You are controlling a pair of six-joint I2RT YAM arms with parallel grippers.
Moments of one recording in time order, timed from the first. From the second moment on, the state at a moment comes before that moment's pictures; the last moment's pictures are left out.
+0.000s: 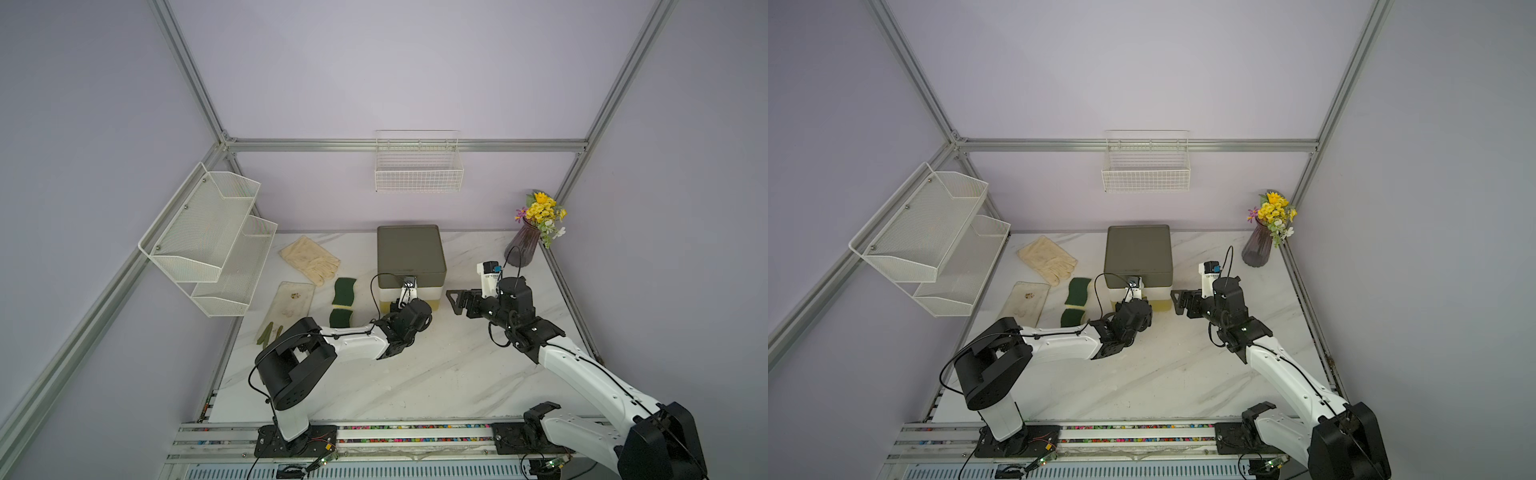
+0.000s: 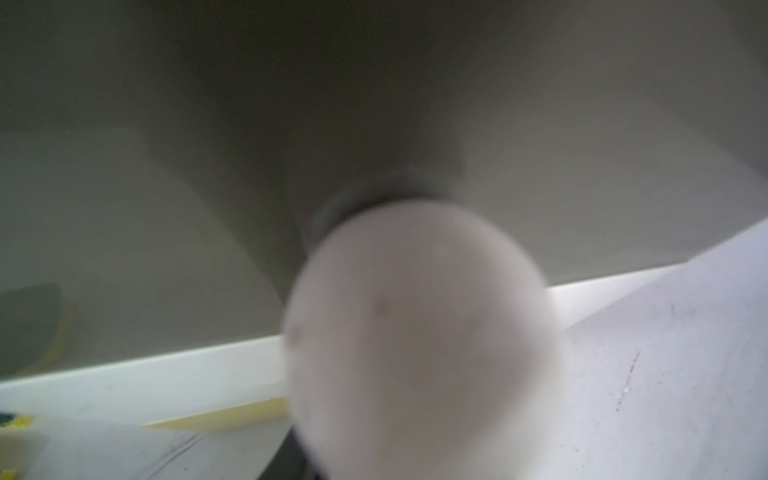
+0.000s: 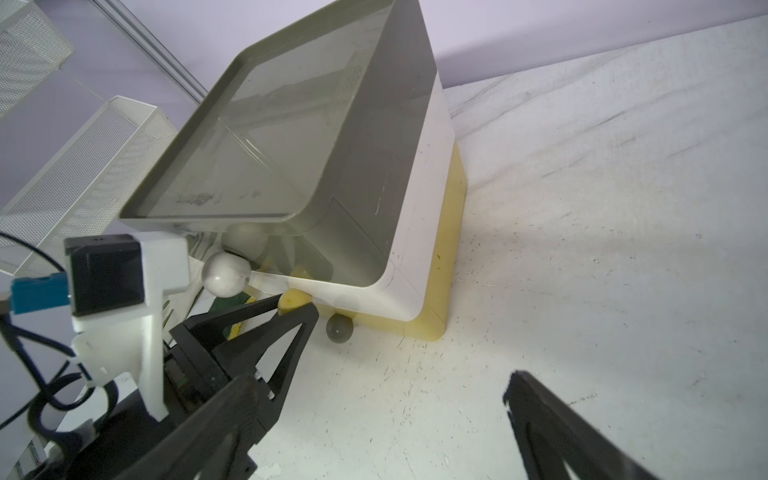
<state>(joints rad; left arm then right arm) -0.92 1.77 0.98 0.21 -0.66 -0.47 0.36 1.09 0.69 -0.05 -0.20 0.40</state>
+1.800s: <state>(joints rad) -1.24 1.51 0.78 -0.05 -0.70 -0.90 0.36 1.10 0.69 -0.04 -0.20 0.41</state>
